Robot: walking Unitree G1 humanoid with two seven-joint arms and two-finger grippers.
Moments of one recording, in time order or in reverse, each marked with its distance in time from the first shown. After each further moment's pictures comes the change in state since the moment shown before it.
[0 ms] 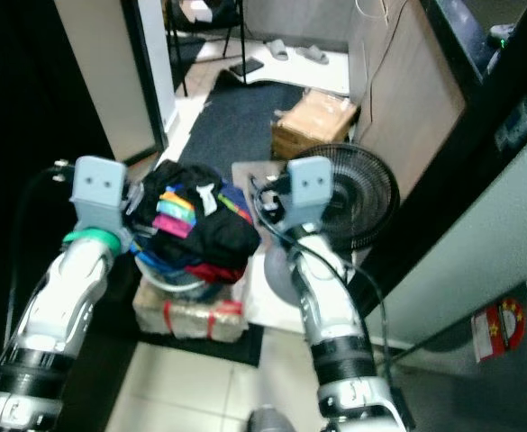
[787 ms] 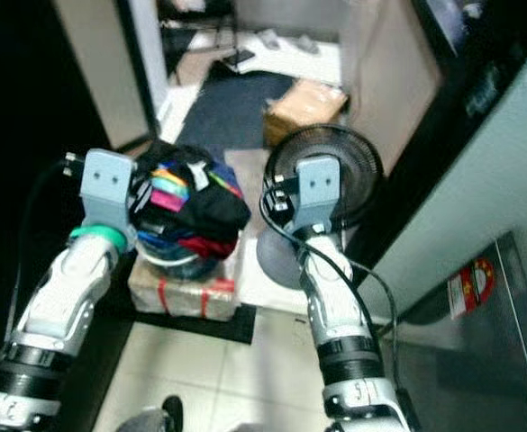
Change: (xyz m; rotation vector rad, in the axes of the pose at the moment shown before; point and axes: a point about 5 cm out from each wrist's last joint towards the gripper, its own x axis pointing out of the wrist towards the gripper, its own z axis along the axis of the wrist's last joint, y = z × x) left arm -0.002 0.011 -0.004 -0.006 0.027 0.033; right arm 0.003 0.007 -0.002 -0.022 0.020 0.003
